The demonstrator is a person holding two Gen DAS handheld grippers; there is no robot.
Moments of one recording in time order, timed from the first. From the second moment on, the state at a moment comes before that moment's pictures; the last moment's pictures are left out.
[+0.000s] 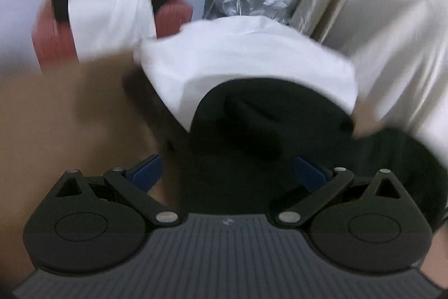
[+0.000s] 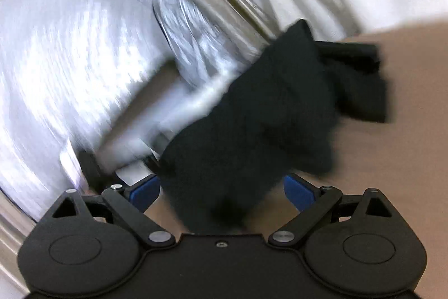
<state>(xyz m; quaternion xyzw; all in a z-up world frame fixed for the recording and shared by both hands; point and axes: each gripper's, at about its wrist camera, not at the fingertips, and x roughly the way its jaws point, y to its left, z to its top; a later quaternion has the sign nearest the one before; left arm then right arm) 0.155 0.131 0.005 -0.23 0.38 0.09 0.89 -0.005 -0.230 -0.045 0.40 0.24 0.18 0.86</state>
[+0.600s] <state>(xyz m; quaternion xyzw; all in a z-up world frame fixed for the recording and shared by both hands) 0.193 0.087 -0.026 -0.19 0.44 0.01 0.88 0.232 -0.319 -0.111 0.40 0.29 0.00 0.87</state>
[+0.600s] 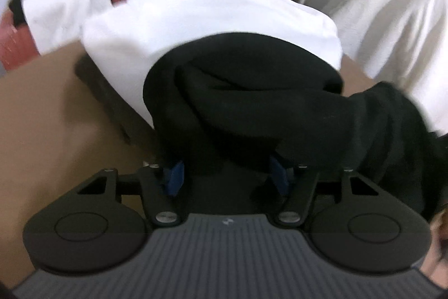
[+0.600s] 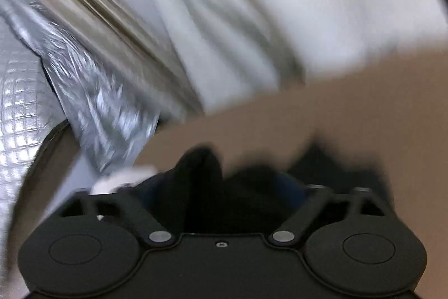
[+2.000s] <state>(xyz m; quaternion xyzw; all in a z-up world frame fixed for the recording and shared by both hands) 0.182 -0.019 -0.043 -0.14 0.47 -0.24 0.84 0.088 -0.255 -0.049 0.18 0.27 0.00 0.94</state>
